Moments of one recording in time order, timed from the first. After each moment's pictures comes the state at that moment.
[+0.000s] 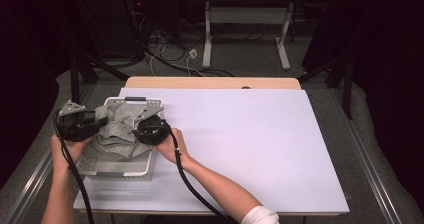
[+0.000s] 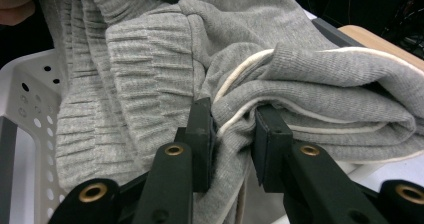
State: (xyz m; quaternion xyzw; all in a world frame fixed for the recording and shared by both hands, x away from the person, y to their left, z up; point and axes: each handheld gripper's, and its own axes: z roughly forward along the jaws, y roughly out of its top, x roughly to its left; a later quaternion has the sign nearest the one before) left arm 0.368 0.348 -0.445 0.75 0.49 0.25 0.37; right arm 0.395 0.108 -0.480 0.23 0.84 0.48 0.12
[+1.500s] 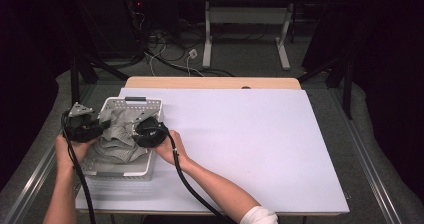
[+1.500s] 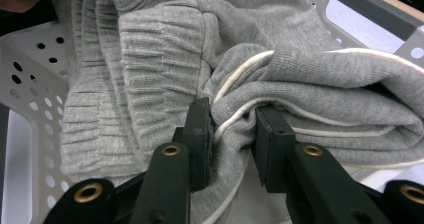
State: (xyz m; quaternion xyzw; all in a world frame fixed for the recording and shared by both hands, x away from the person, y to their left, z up) left arm 0.378 0.344 -0.461 0.76 0.49 0.25 0.34; right arm 0.397 0.117 -0.493 0.24 0.86 0.45 0.10
